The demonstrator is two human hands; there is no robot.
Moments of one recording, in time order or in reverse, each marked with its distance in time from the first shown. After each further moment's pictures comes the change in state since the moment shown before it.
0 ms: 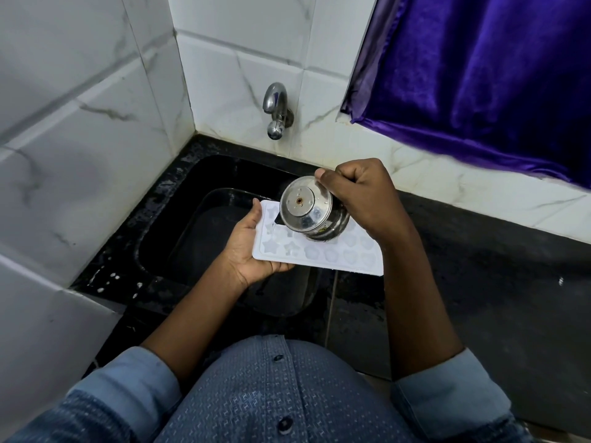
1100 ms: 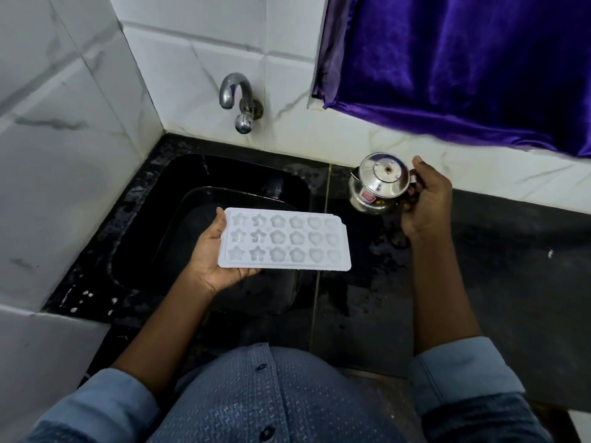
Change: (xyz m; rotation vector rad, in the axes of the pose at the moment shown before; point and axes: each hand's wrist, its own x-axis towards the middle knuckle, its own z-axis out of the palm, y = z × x) left_hand 0.005 -0.001 -0.006 0.136 0.172 0.082; right_hand 0.000 0.114 -0.108 0.735 0.647 0.349
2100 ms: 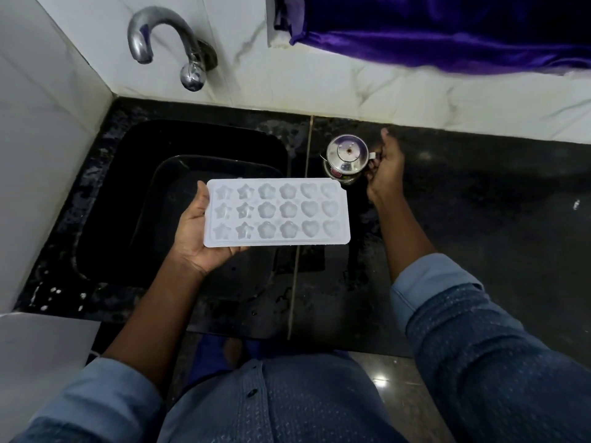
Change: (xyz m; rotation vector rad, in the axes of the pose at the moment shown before) left_hand 0.052 -0.025 0.041 0.086 0.086 -0.016; right_hand 0.131 0.125 -0.047 0.038 0.096 0.237
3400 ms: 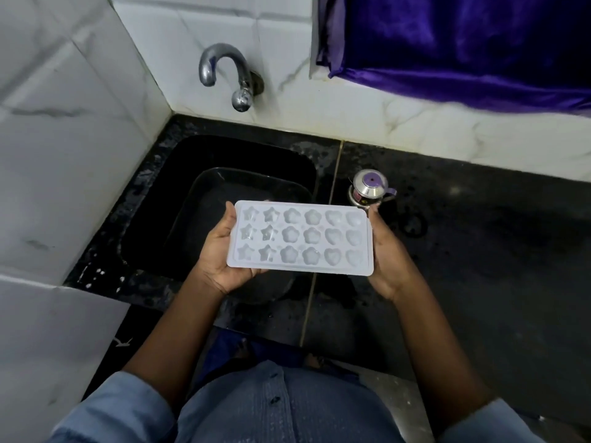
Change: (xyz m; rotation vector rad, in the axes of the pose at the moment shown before) left_hand -0.049 -0.020 0.006 -0.060 -0.021 0.037; right_hand -0.171 -0.009 -0.022 -0.189 -0.558 0.431
